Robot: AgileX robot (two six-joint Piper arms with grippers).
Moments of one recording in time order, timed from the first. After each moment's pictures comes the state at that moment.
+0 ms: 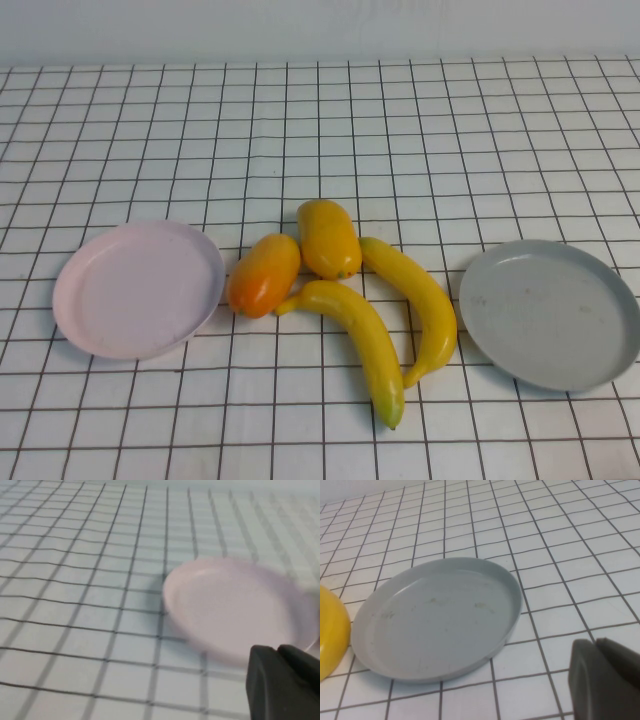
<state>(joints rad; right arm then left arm) -0.03 -0.01 0.03 0.12 0.35 0.10 -0.05 -0.01 0.03 0.04 0.31 -0.07</state>
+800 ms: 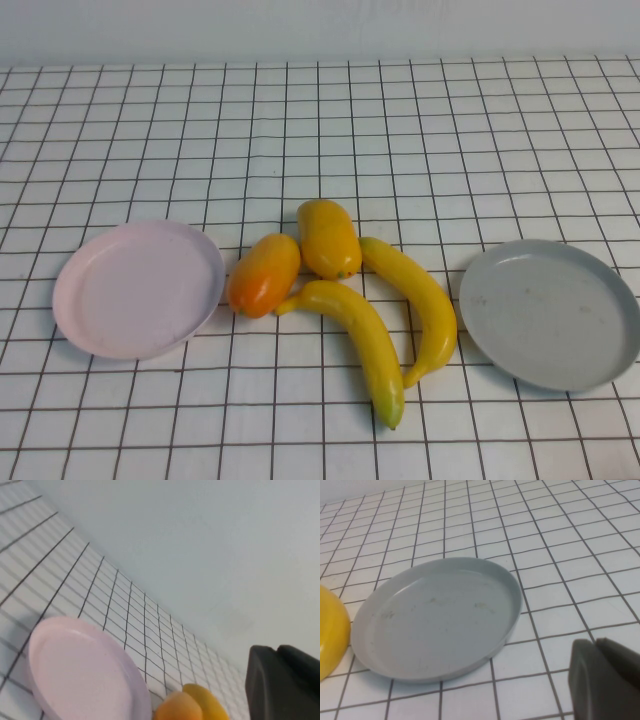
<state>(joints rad) -0.03 -0.01 0.03 0.12 0.35 0.10 -0.05 -0.01 -0.08 -0.42 0.17 -0.43</state>
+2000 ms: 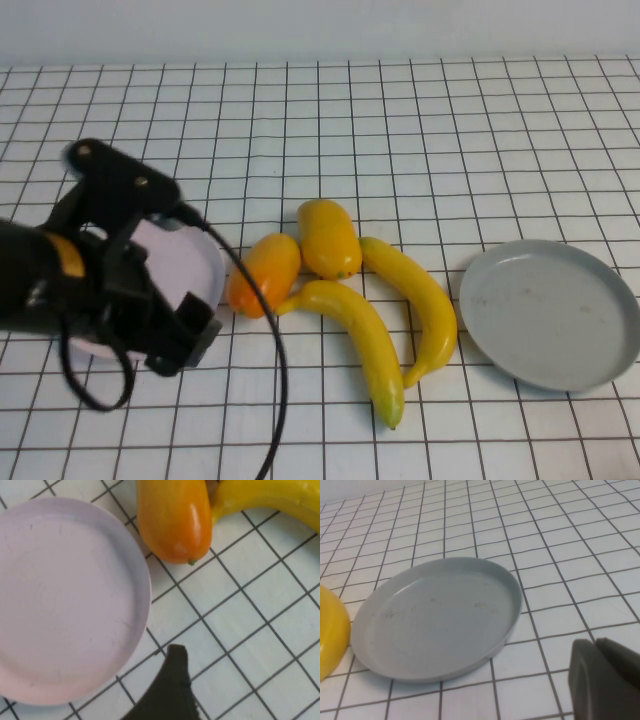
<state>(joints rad) -0.03 -0.01 0.03 0.12 0.35 0.10 -0.51 1.16 -0.92 -0.04 0.81 0.17</state>
